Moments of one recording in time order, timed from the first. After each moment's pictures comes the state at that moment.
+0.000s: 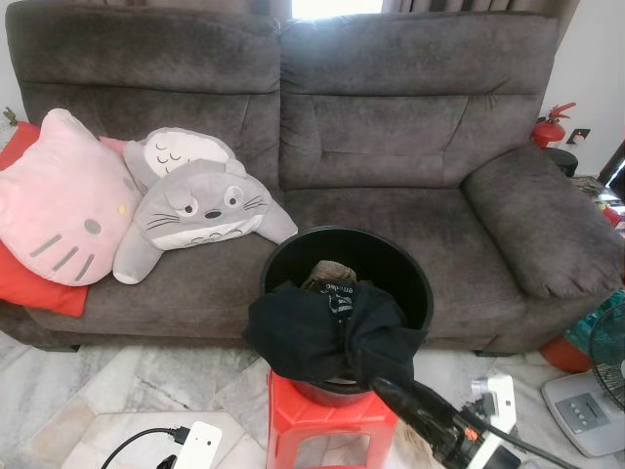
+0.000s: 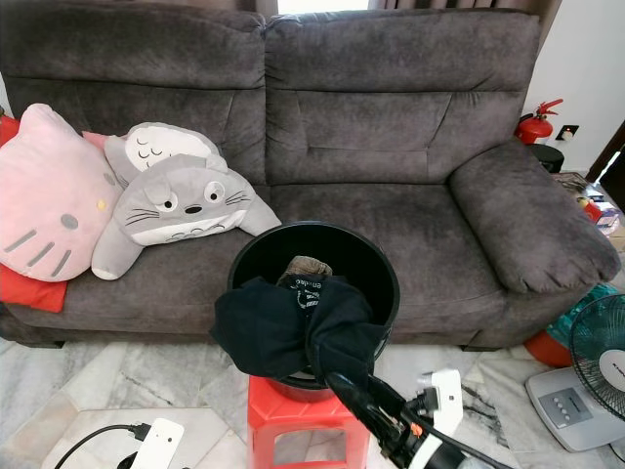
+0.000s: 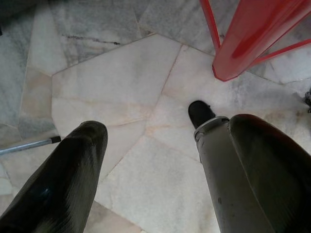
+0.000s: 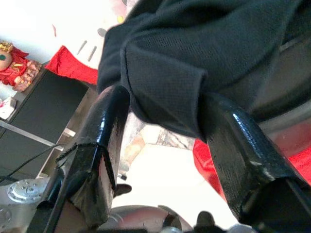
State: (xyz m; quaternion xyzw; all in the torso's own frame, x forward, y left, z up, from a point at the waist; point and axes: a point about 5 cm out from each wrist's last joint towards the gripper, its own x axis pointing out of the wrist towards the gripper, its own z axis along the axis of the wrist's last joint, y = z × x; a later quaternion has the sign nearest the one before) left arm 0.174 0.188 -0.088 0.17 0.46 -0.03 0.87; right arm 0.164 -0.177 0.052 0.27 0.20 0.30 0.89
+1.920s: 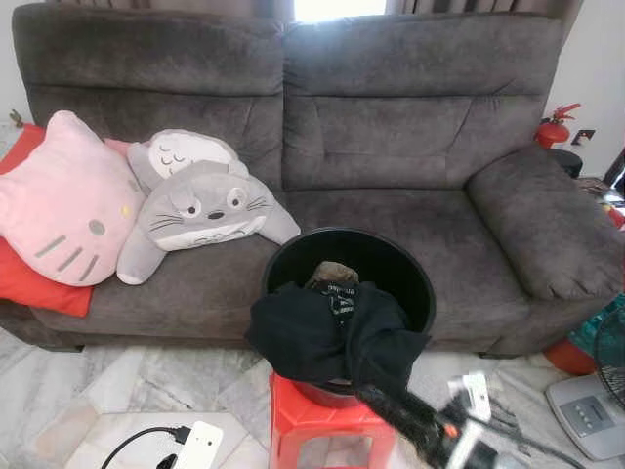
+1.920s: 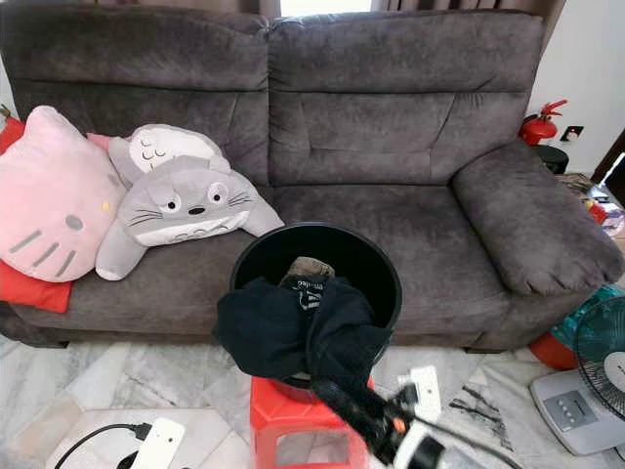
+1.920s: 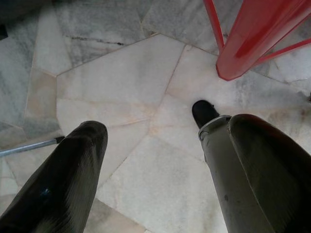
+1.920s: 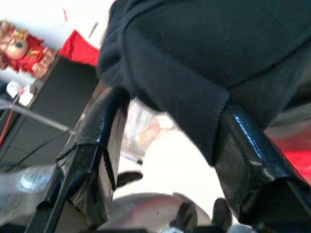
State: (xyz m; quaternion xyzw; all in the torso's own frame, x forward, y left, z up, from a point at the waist) left arm 0.175 0.188 -0.087 0.18 0.46 -0.03 0.87; right arm 0.176 -0.166 0.033 0.29 0.24 0.32 0.87
